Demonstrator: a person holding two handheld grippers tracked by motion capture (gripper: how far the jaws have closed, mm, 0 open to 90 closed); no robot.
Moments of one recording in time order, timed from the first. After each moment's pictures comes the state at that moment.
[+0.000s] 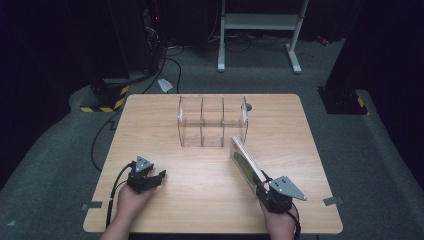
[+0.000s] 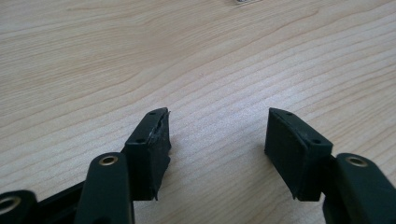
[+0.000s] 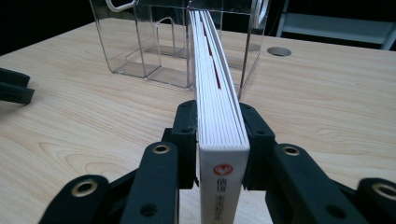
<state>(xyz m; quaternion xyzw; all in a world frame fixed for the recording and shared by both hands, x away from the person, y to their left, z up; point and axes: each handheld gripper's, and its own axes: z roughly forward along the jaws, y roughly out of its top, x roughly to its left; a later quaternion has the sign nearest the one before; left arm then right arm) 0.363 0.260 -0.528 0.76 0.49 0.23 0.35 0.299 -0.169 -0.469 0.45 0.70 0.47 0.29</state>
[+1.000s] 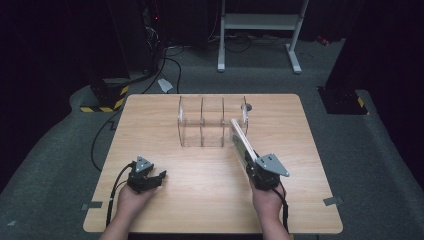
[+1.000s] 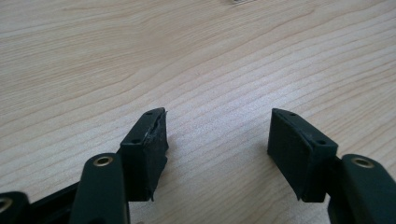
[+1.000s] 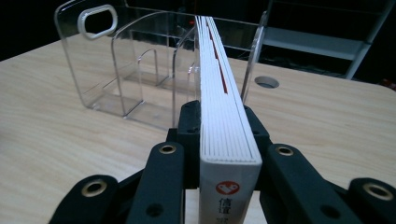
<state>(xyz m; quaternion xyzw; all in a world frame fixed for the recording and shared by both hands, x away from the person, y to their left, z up) 0.363 0.259 -0.528 0.77 0.49 0.22 0.35 0.350 -0.135 -0.443 0.45 0.68 0.46 0.34</state>
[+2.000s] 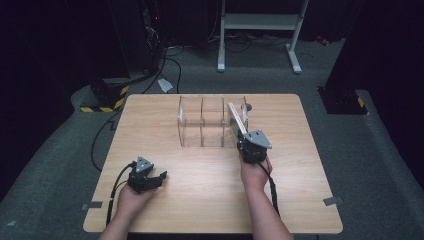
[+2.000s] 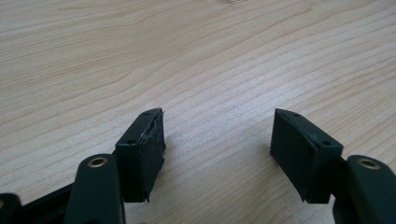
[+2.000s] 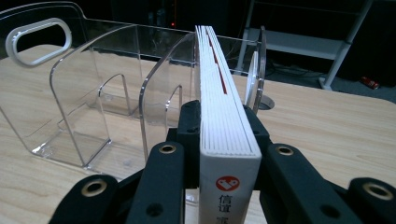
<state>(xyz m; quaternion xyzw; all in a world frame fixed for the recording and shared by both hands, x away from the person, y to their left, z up) 0.363 0.259 -0.528 0.77 0.48 0.22 0.35 0.424 -0.105 -0.446 0.48 0.67 0.45 0.36</state>
